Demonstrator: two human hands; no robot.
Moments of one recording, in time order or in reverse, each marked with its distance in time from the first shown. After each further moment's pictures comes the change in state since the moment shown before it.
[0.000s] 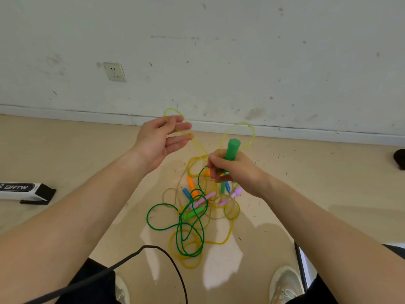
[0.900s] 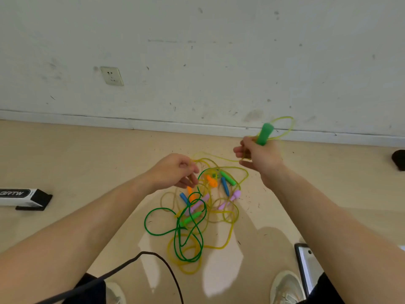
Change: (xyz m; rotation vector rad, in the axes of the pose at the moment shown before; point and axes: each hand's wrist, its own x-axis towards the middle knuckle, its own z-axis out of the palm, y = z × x) left_hand -0.003 -0.051 0.000 0.718 -0.366 -0.163; right_hand 0.013 0.001 -0.043 0.202 0.595 0.083
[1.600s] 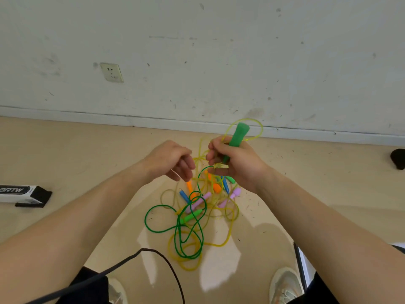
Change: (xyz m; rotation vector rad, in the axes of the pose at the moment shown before) left_hand -0.014 0.027 -0.016 -0.044 0.059 -0.073; right_hand -0.039 -0.015 0.037 0.135 -0.492 0.024
